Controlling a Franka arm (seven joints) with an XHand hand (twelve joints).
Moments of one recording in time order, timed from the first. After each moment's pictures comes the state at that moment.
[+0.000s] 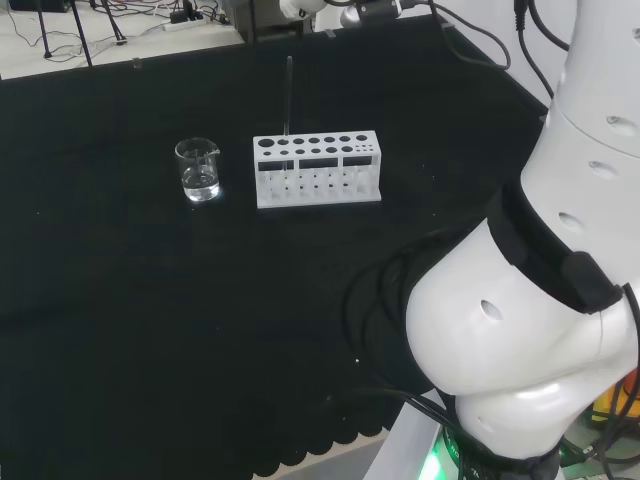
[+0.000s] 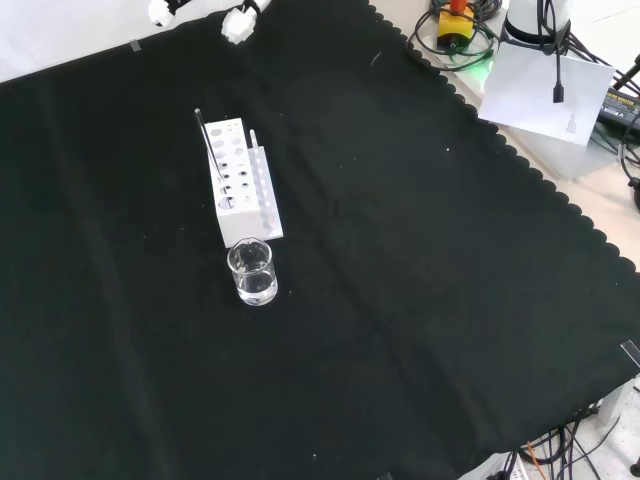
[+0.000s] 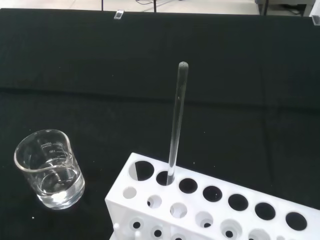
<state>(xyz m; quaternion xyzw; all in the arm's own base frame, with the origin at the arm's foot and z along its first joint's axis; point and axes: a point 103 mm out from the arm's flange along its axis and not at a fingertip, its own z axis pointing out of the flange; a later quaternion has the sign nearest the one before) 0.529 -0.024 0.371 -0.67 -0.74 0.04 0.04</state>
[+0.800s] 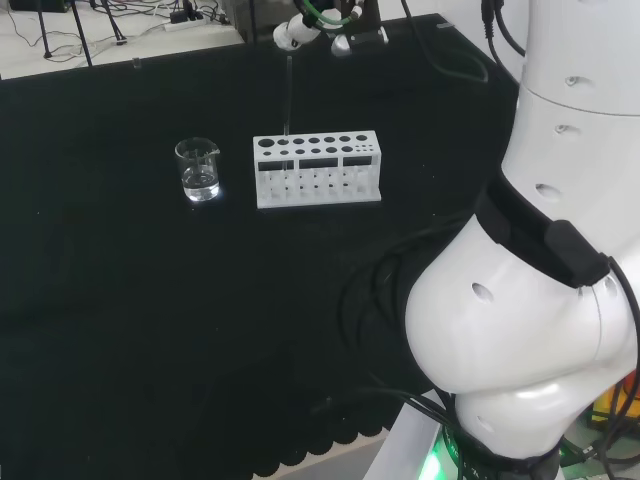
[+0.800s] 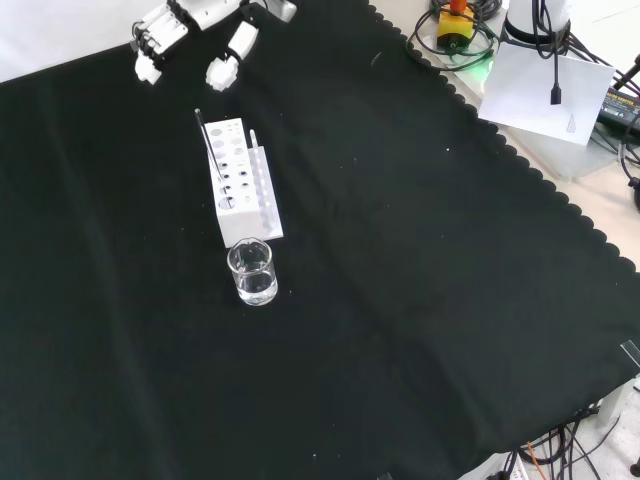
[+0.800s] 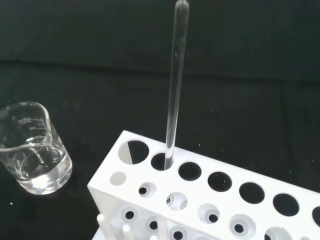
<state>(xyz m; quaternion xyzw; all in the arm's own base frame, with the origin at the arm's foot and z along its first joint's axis) 0.568 -0.027 0.307 -0.66 -0.75 0.06 0.06</state>
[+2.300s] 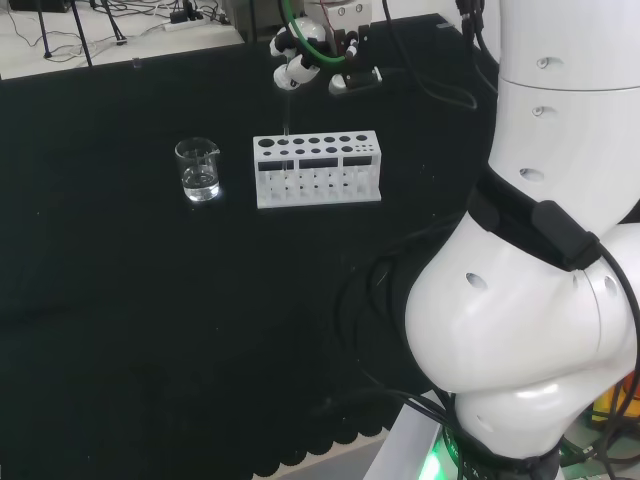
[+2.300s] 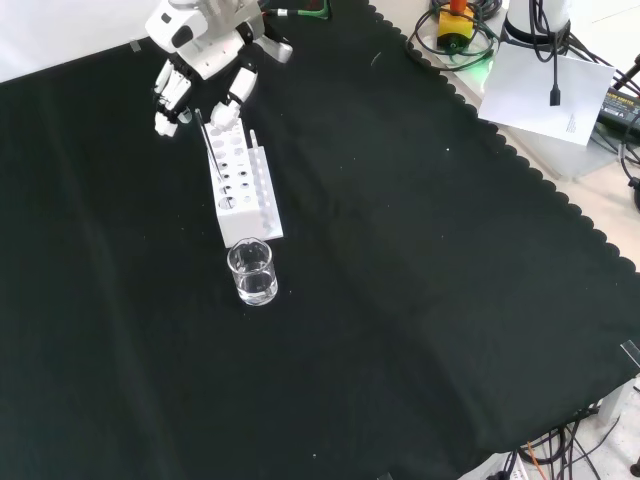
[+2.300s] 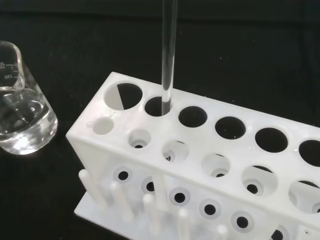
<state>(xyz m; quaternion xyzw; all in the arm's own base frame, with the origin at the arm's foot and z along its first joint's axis) 0.577 -0.029 0.239 -0.65 -0.75 0.07 0.09</state>
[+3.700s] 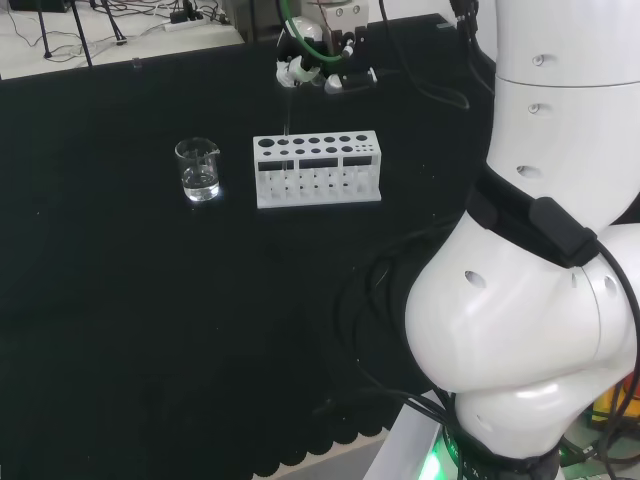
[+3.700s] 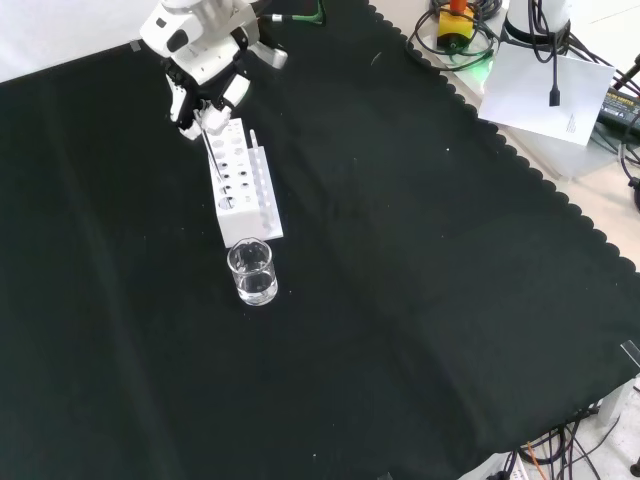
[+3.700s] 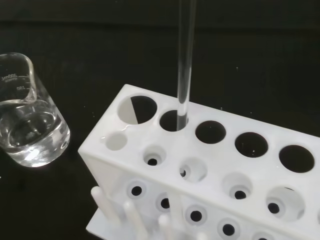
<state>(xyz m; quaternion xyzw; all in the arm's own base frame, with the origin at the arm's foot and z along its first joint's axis) 0.589 -0.021 0.234 -0.64 -0.76 0.06 0.10</state>
